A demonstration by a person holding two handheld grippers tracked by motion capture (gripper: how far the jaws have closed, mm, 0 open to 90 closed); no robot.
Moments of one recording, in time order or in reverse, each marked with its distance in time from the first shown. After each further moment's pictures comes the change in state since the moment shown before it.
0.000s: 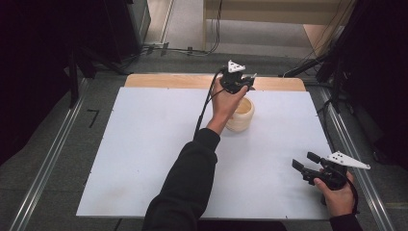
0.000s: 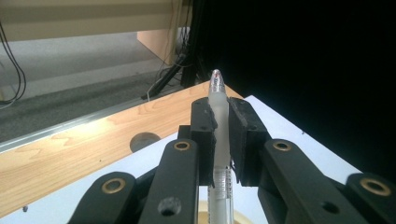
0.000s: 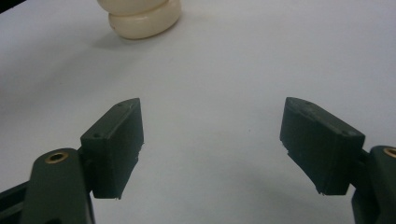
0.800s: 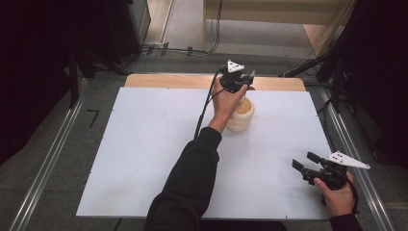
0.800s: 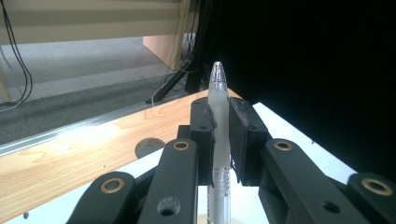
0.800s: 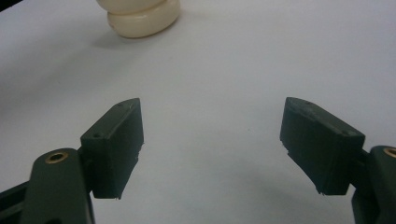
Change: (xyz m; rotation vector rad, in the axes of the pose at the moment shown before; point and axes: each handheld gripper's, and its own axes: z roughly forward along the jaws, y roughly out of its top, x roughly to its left) left arm 0.004 -0.003 0.008 -0.019 0.013 -0.013; right arm -0.001 0.000 0.001 0.004 -0.001 0.004
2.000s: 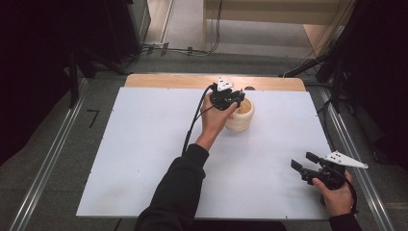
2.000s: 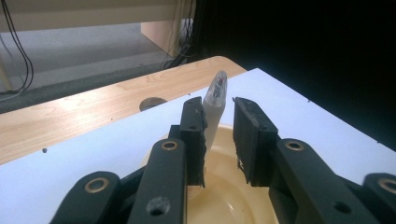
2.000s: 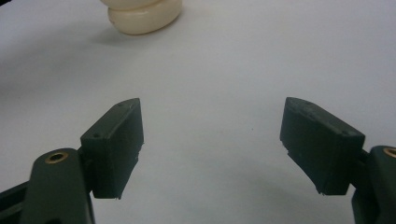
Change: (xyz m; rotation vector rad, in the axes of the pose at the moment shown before) left arm 0.003 -0.045 -0.037 0.030 -0.002 0.031; right arm 0.002 0.000 0.003 0.009 -0.003 -0.015
